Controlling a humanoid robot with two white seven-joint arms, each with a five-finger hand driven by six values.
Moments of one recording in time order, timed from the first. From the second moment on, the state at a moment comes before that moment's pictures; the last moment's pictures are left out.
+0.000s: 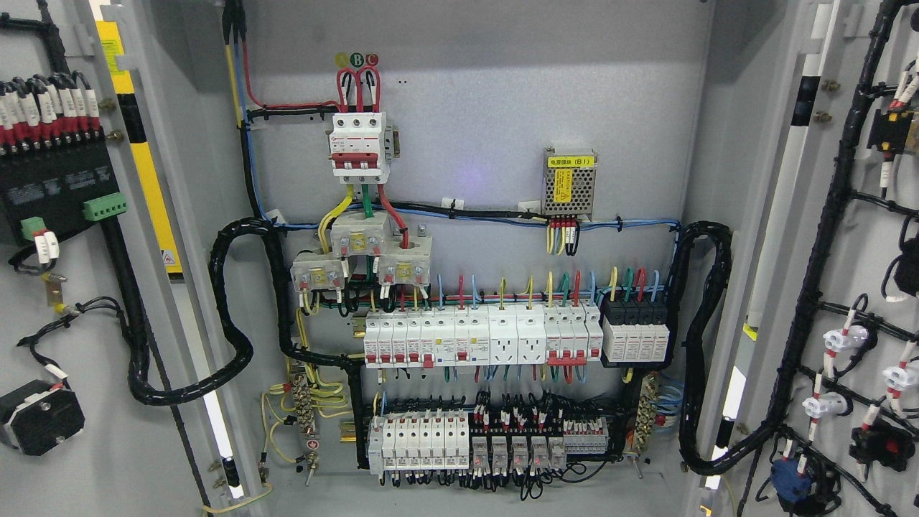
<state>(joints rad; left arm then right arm) 0.33 0.37 0.69 -1.71 0.85 -0.04 -0.86 0.47 -0.38 -0.38 -2.02 -0.73 -0.57 0.32</state>
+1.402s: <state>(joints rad) 0.20 0.48 0.71 -1.51 0.85 -0.01 -0.91 0.47 -0.38 -0.33 -2.03 -0.73 -0.59 0.32</state>
